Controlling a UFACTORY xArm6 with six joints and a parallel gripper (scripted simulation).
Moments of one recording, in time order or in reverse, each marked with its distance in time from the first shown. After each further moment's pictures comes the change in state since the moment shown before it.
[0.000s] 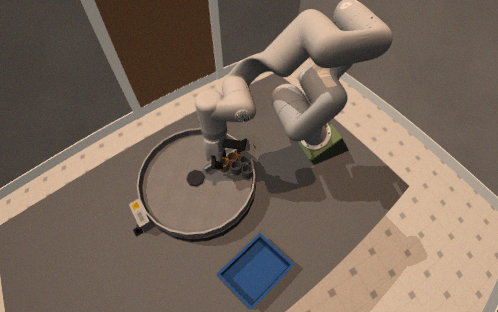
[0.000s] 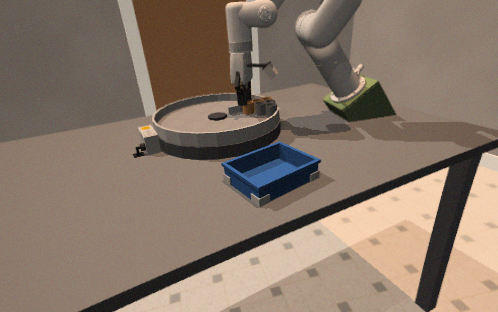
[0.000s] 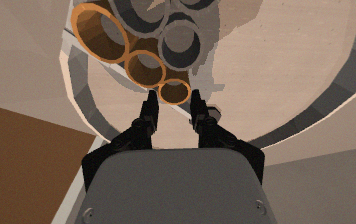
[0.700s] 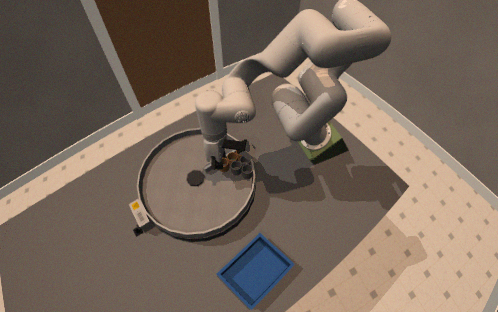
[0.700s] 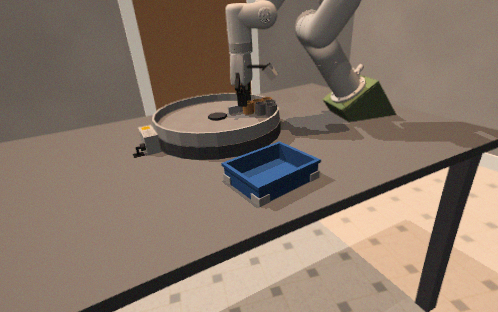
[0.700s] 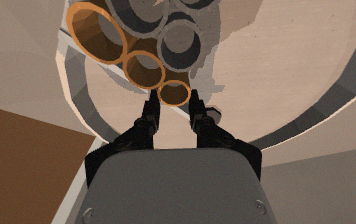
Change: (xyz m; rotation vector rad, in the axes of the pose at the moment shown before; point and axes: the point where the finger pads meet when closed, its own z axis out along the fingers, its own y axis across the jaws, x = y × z) arm -0.001 0.000 0.003 -0.001 -0.001 0.000
